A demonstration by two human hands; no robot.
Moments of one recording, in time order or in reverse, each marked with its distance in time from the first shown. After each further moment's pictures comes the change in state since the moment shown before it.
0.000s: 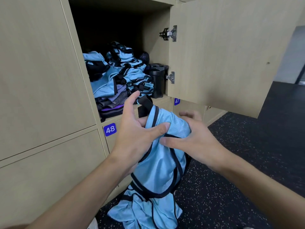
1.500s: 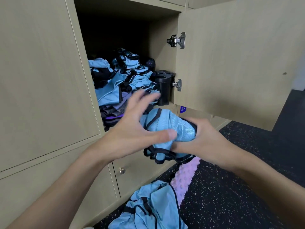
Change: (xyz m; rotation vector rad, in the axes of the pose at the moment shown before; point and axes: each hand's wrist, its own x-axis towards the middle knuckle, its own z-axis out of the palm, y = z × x) left_hand 0.045 0.024 -0.039 0.621 -0.303 0.134; right_hand 0.032 -0.021 -0.013 0.037 -0.205 -0.140
